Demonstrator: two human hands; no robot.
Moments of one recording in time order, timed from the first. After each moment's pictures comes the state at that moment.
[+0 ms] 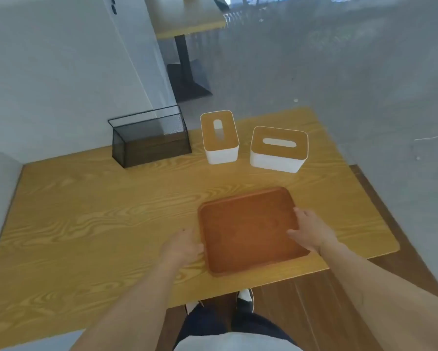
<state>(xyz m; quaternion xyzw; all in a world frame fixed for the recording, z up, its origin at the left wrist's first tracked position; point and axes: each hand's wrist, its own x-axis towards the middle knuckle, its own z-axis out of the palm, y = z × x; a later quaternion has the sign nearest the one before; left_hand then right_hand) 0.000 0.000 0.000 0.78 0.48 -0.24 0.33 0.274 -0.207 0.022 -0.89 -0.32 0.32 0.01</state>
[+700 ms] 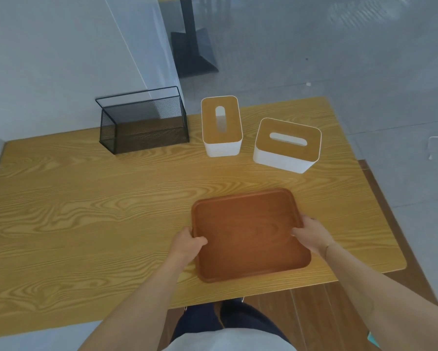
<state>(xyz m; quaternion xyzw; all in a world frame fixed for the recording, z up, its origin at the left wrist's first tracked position) 0.035 -0.007 -0.034 0.56 0.62 -0.07 0.55 0.314 -0.190 -0.013 -0.87 -0.19 0.44 0.12</state>
